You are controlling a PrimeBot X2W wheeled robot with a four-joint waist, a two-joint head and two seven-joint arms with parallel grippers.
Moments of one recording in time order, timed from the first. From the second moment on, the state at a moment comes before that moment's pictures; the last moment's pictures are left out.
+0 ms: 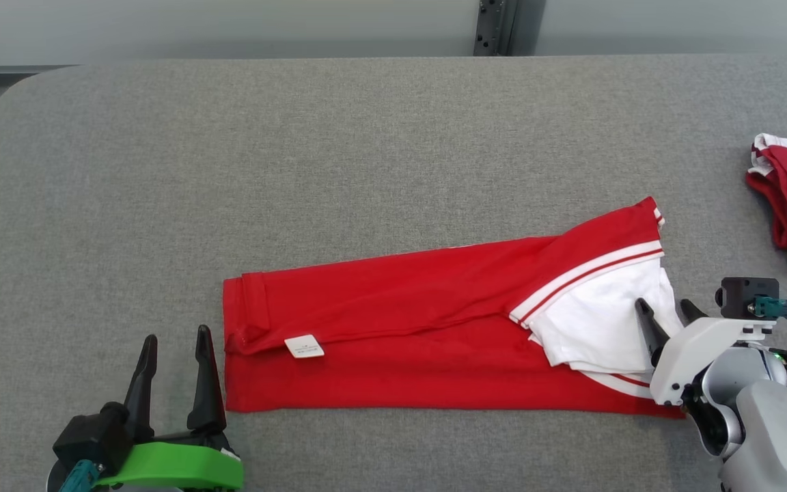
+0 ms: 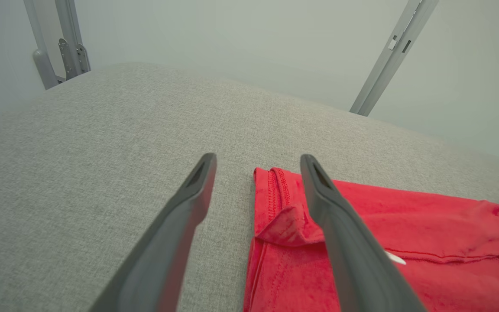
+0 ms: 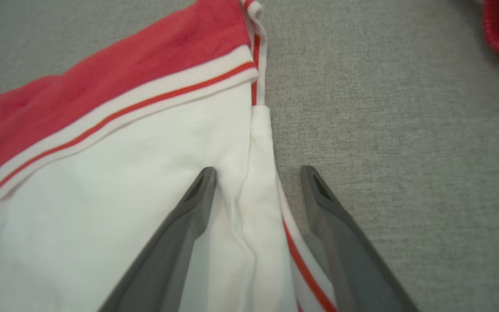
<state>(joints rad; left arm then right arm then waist) 0.03 0.06 -0.08 0.13 -0.38 -0.03 -0.26 -0.29 -0.20 0.01 0.52 0.33 0.13 0.15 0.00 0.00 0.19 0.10</state>
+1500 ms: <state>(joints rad) 0.01 0.05 -0.02 0.14 -0.32 -0.06 -0.26 -0.22 -0.22 0.20 0.05 0.53 0.13 0.22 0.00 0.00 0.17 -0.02</state>
